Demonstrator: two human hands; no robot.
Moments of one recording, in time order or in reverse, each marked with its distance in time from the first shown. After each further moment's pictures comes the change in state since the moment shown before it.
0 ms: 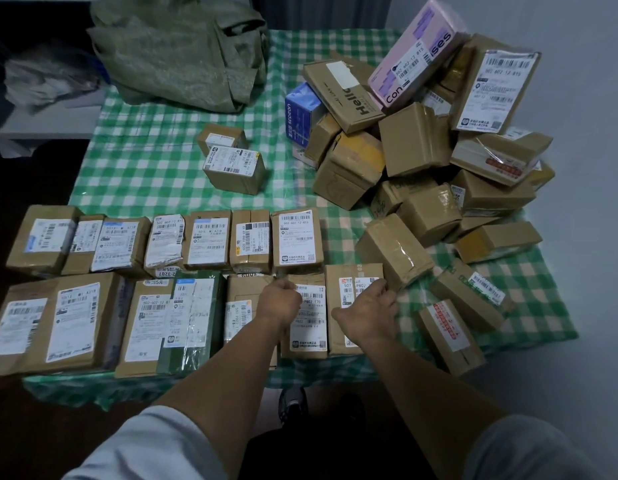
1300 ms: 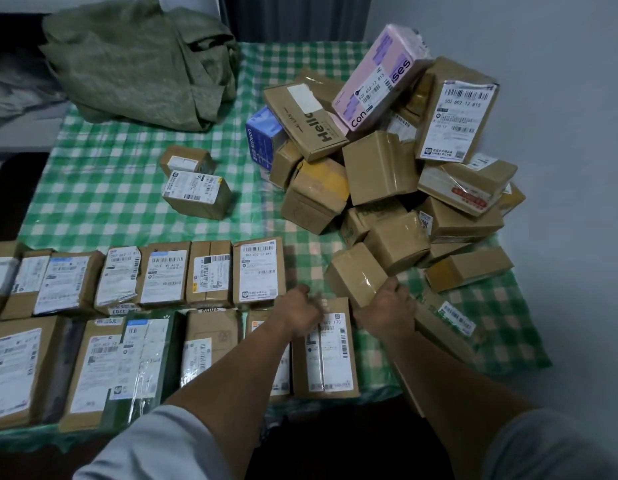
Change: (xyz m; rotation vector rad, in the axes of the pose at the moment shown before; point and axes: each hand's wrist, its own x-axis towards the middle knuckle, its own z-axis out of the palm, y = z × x) left_hand 0.025 0.076 0.076 0.499 -0.269 0.205; right_hand 0.096 0.035 -0.082 -0.053 0.068 -0.019
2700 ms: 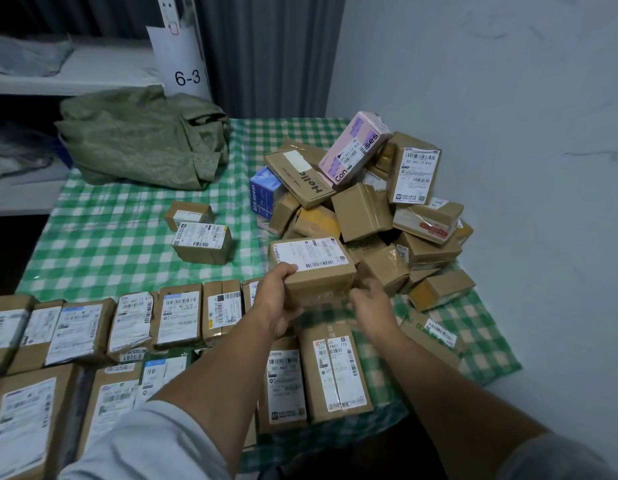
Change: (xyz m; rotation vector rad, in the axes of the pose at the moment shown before) left_hand -0.065 0.030 -0.091 -1.138 -0.018 0.001; right_hand -0.084 -0.064 -0.043 0.811 -0.067 -0.112
